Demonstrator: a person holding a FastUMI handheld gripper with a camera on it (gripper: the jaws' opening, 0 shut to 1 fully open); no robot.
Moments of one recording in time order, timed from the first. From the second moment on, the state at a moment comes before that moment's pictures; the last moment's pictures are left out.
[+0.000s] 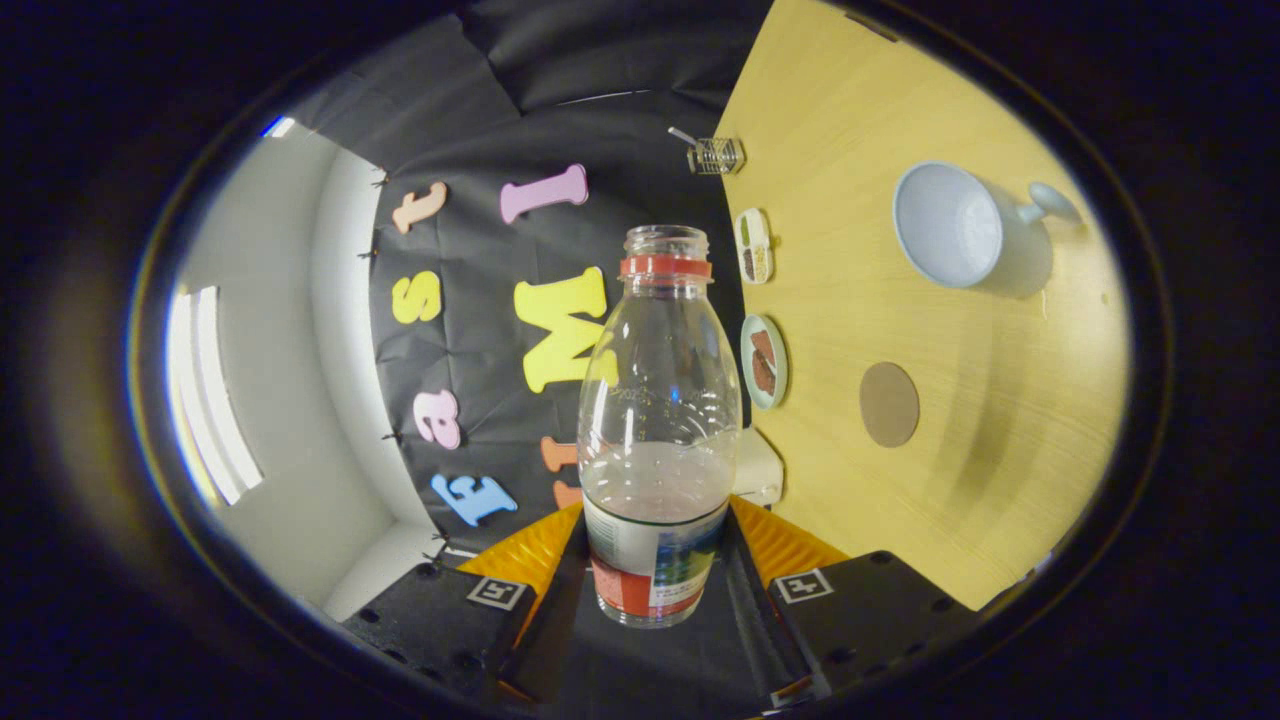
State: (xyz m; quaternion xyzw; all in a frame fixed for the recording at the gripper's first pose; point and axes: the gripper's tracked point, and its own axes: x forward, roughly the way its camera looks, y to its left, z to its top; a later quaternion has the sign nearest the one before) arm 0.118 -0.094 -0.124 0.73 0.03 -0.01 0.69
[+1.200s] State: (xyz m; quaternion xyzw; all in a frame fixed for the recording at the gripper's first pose) arm 0.088 -0.087 -0.158 0.12 0.15 -0.08 0.98
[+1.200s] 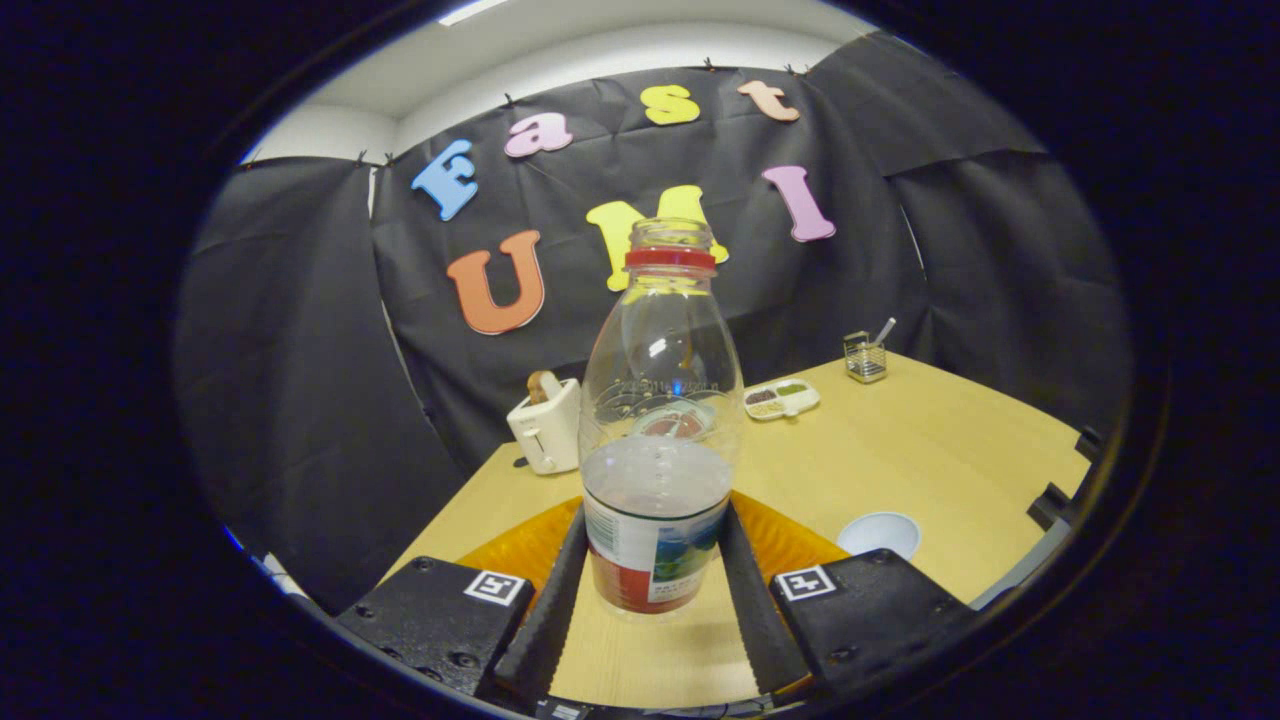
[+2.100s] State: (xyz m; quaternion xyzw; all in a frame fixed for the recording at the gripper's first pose) arm 0.194 -0.091 -0.211 0.00 0.15 -0.09 0.98
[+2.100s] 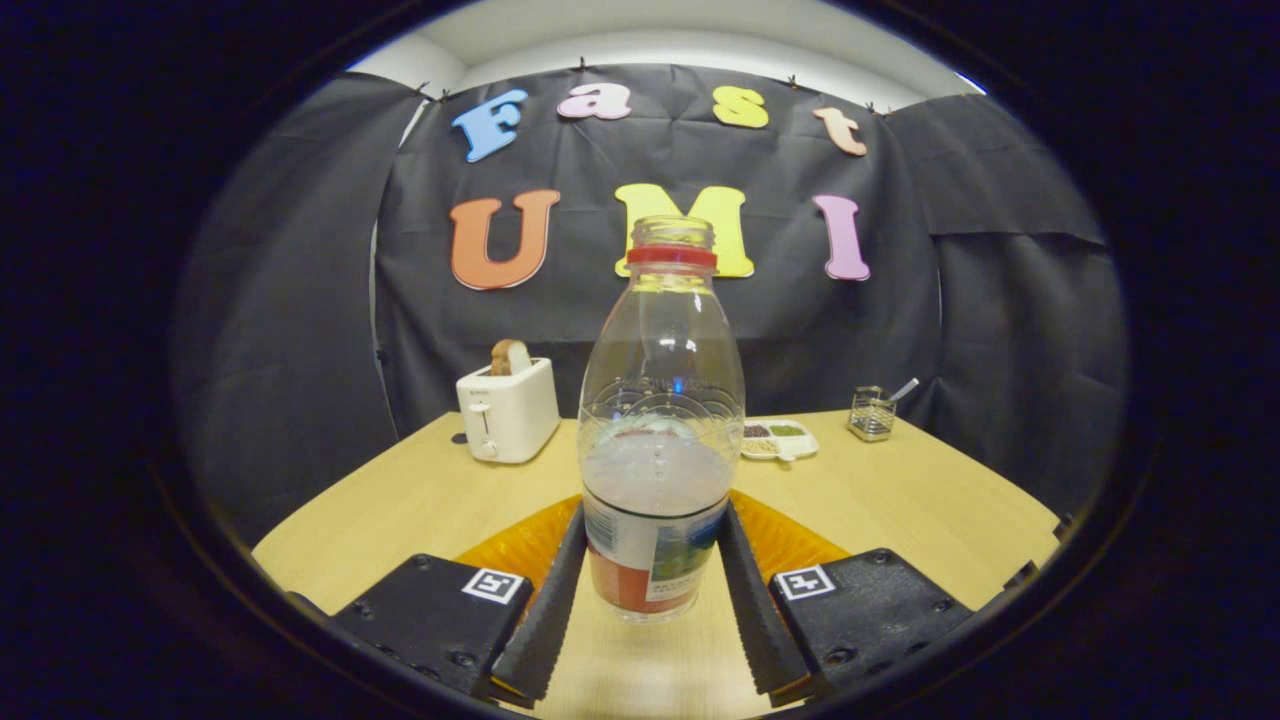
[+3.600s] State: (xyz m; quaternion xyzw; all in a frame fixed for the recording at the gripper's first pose) arm 0.242 -0.095 -0.290 -0.01 0.19 -0.07 0.98
